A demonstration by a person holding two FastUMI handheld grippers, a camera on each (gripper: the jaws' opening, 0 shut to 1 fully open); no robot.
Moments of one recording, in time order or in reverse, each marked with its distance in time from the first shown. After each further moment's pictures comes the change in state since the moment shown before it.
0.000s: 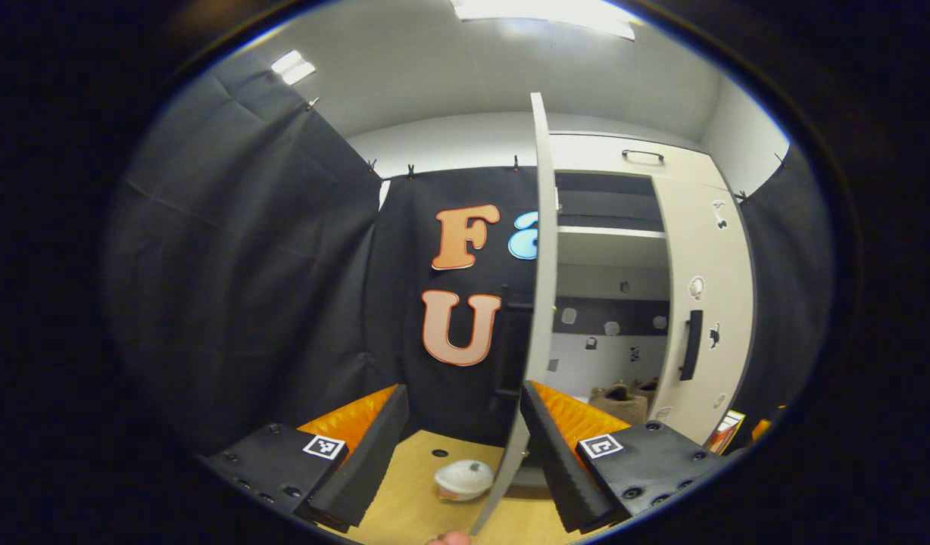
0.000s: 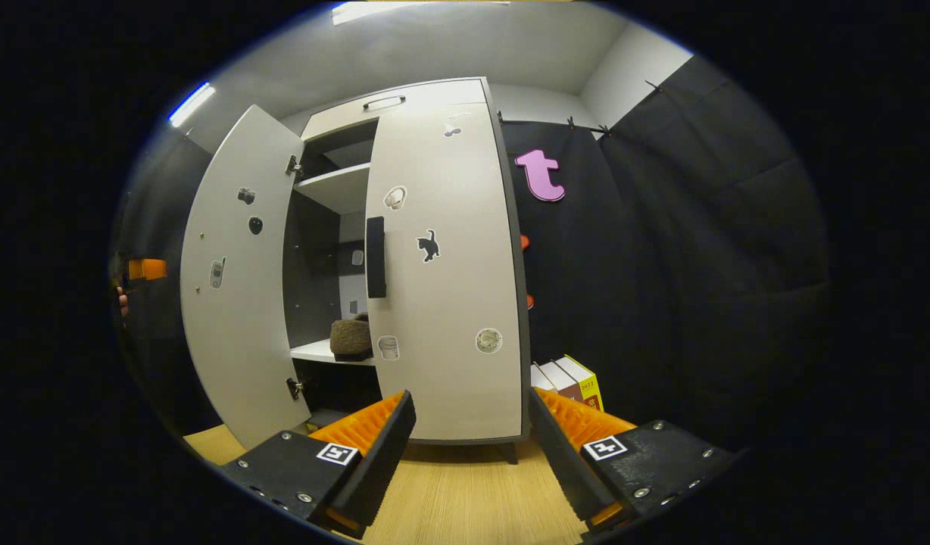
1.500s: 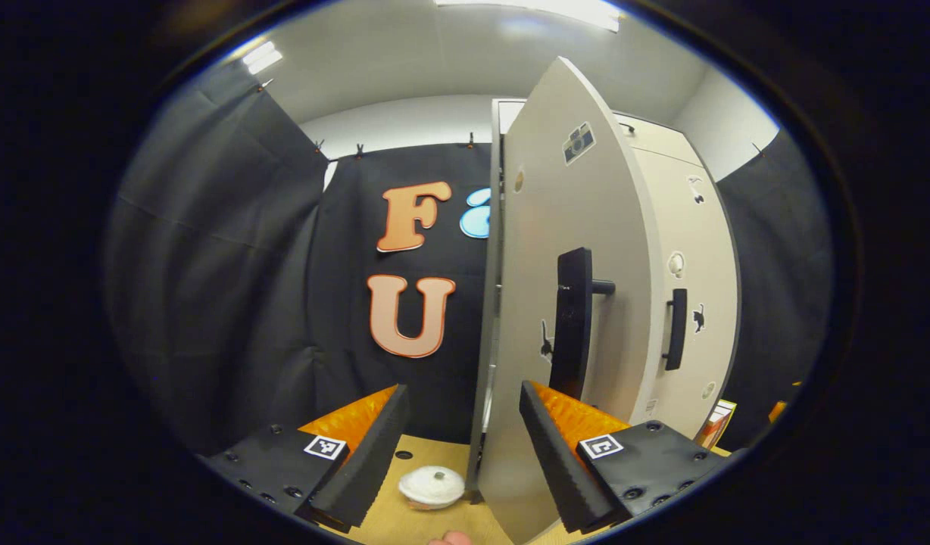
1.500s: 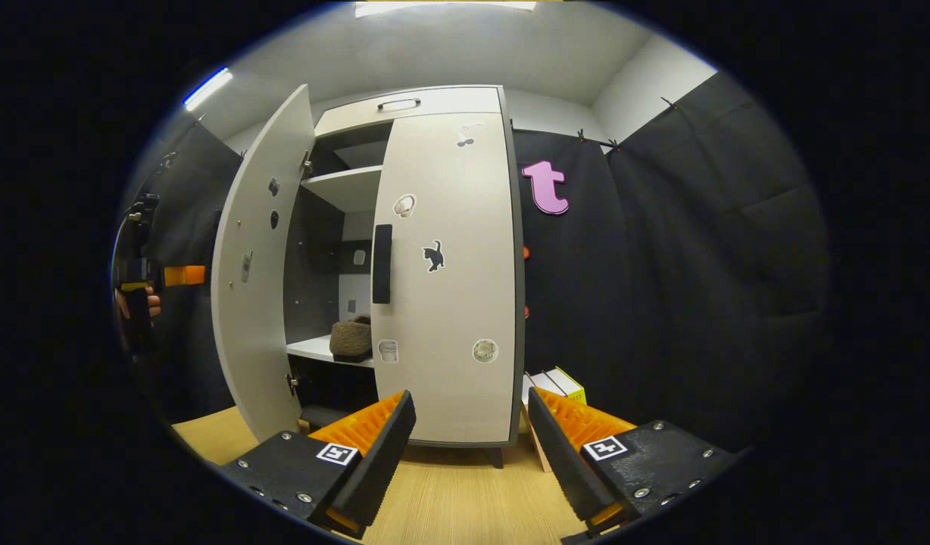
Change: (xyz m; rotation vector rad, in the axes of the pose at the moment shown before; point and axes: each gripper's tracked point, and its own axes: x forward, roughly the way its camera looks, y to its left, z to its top) left arm 0.043 -0.100 -0.044 -0.037 0.067 -0.270; right arm -0.014 0.004 0.016 -0.073 -0.009 -0.025
